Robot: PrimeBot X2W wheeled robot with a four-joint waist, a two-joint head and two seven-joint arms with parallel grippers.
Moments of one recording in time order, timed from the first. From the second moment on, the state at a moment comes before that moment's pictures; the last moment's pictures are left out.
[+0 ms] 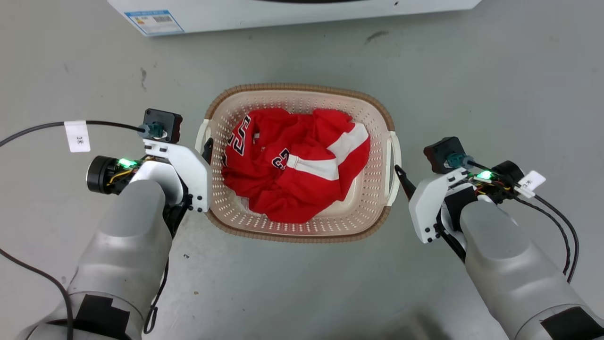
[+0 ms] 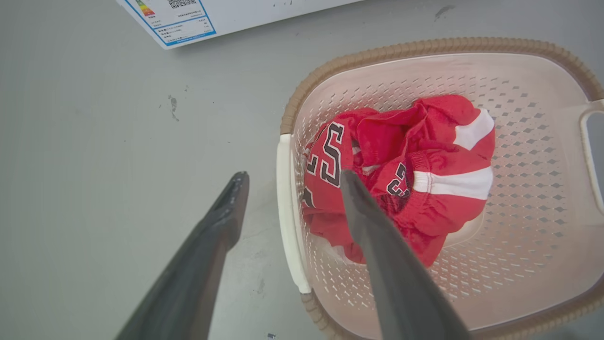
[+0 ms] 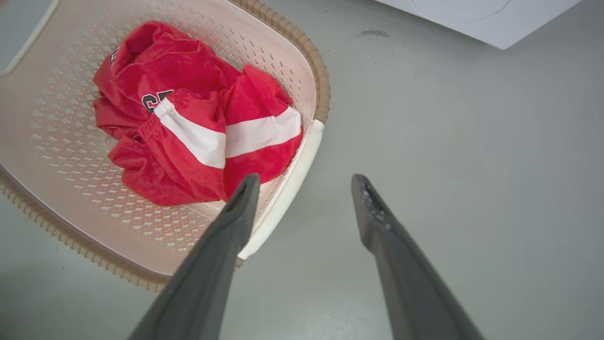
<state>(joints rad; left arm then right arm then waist) -0.92 0.18 -0.32 1.20 -0.26 -0.13 -0.08 -0.84 -0.05 0.31 1.22 -0.01 0.13 -0.19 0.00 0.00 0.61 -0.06</state>
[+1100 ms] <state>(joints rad) -1.01 0.22 -0.64 1.20 -0.52 -0.13 0.04 -0.95 -0.05 0.52 1.27 0.27 0.13 -0.08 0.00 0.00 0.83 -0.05</state>
